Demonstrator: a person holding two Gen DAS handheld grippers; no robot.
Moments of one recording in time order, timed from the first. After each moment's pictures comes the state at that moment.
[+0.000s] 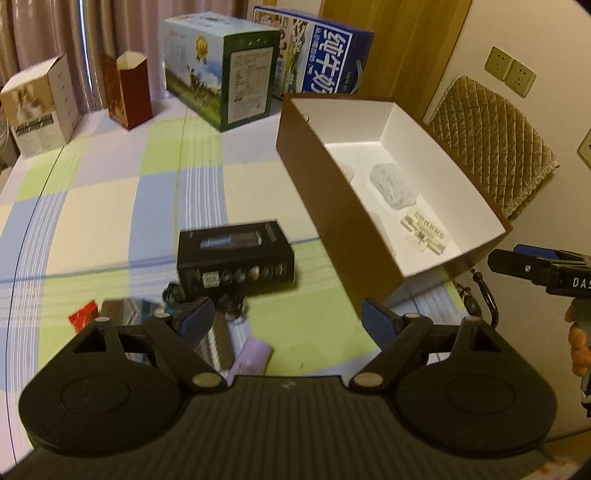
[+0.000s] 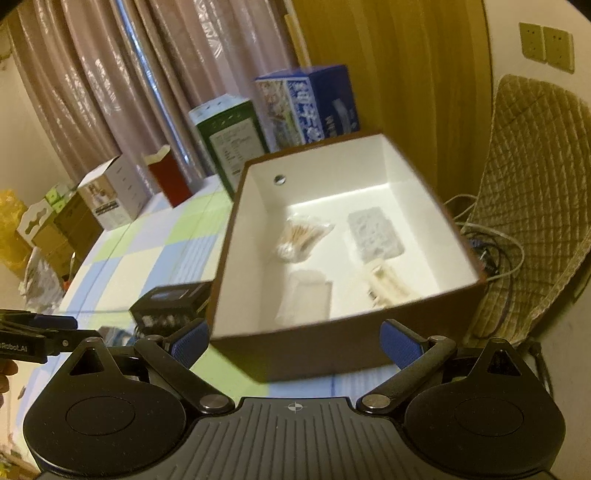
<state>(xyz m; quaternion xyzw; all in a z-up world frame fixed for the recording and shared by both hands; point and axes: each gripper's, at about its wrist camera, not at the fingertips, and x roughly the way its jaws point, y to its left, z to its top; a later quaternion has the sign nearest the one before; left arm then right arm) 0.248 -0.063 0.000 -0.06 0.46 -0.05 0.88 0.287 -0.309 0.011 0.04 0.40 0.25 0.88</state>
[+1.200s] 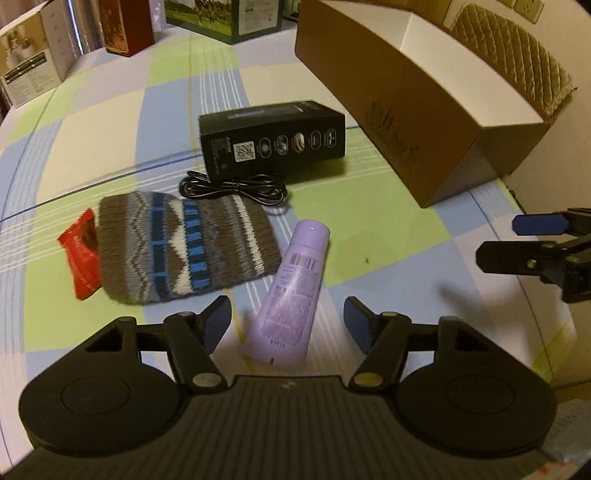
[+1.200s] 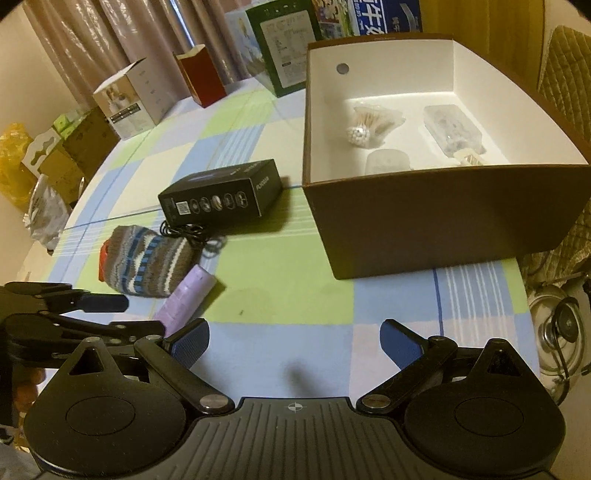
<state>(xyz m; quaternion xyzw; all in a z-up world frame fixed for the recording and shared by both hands) 0.219 -0.035 -0.103 -0.01 0.52 -0.06 0.85 0.247 -0.231 -0.067 0.00 0.49 0.27 0.83</state>
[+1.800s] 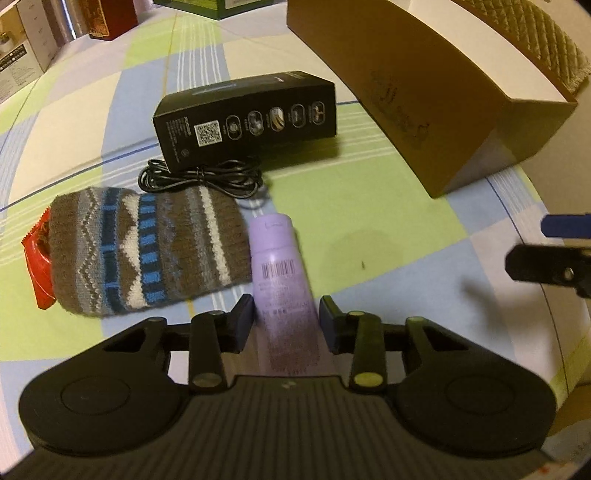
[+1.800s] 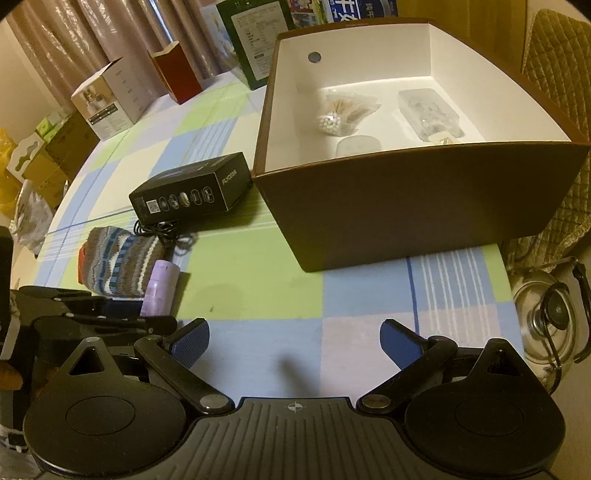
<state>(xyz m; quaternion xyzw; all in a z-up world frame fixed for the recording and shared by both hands) 0.247 -0.060 -0.131 0.00 0.55 -0.04 0.84 0.257 -0.245 -0.074 0.00 0.50 0.25 0.83</state>
